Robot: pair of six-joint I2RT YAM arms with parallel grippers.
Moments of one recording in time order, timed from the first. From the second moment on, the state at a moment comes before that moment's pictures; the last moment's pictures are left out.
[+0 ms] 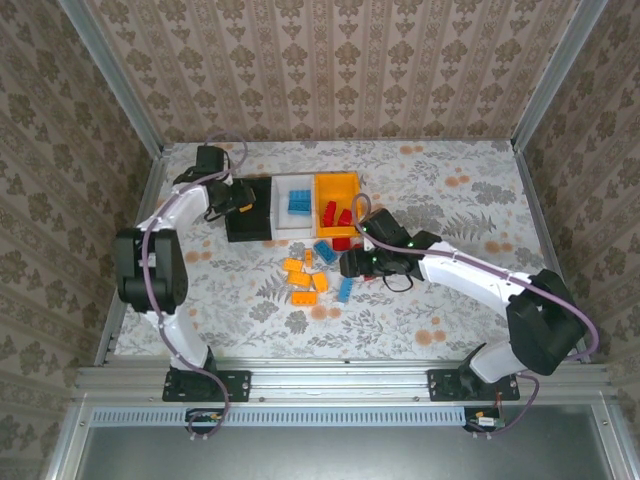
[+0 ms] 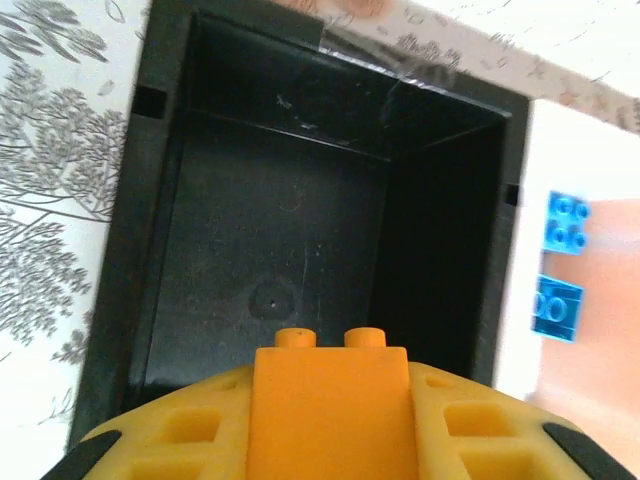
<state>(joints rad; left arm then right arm) -0.13 1.86 1.40 -0.57 0.22 -0.40 0.65 1.45 0.97 -0.49 -0.13 0.54</state>
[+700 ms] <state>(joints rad) -0.43 1.38 1.05 -0.63 0.20 -0.31 0.64 1.42 0.93 -0.52 -0.09 0.53</state>
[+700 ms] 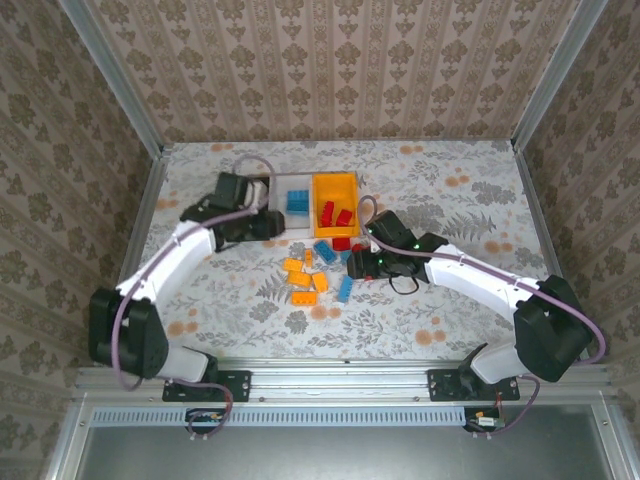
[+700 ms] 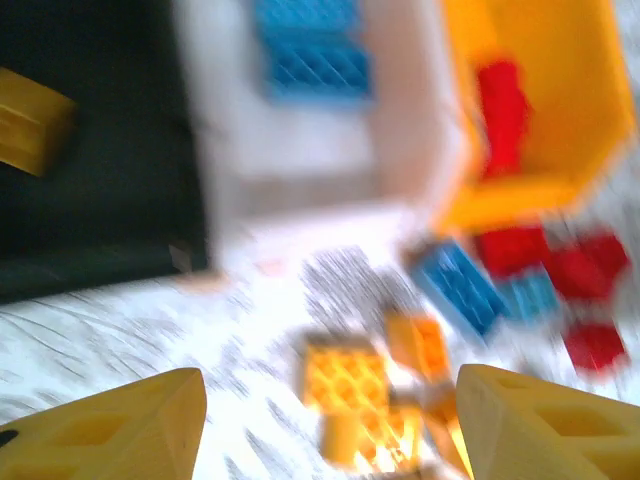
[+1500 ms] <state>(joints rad) -0.88 1.58 0.88 -0.63 0.05 -0.55 0.62 1.27 0.79 -0.54 -0.06 0.55</state>
